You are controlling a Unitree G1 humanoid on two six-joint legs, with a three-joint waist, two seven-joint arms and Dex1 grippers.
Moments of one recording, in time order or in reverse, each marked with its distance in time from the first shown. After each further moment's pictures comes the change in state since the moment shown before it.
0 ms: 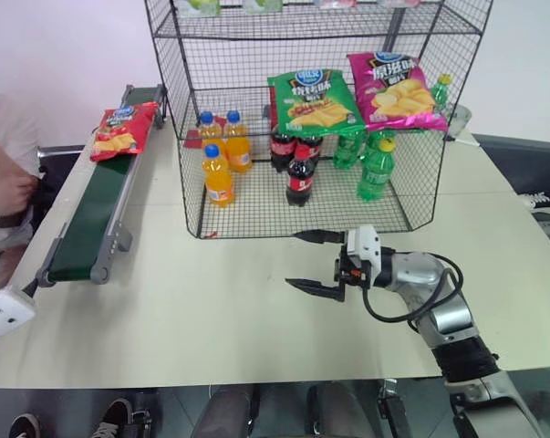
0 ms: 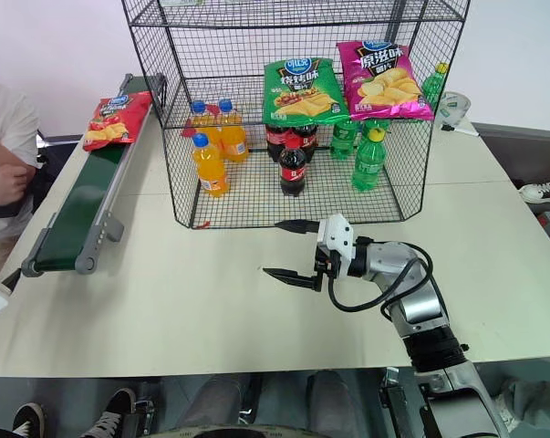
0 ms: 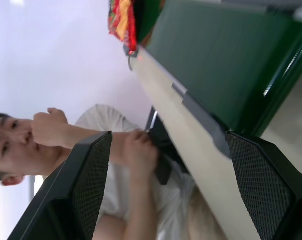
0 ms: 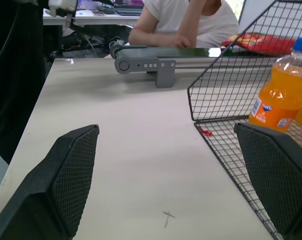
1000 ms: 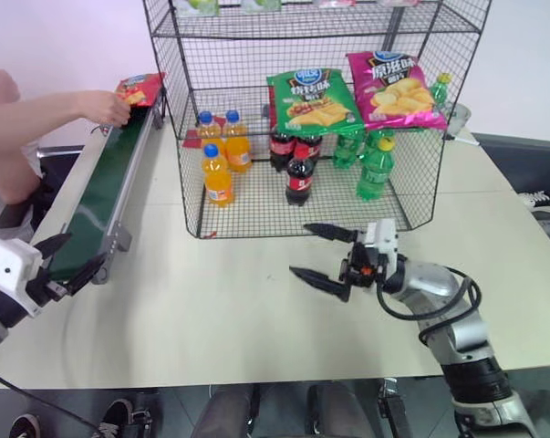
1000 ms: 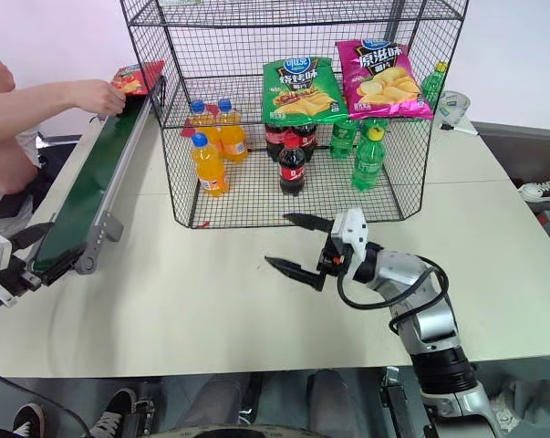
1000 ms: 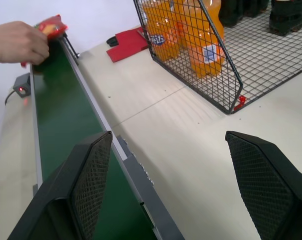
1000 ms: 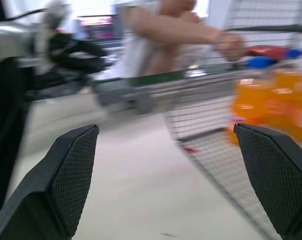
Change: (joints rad) left arm -0.117 -0.190 0.023 -0.457 -0.794 0.698 -0.690; right arm 0.107 0.004 -0.045 -0.191 0.126 0.144 -0.079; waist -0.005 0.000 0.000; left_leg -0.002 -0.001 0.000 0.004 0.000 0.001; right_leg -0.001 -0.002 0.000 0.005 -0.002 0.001
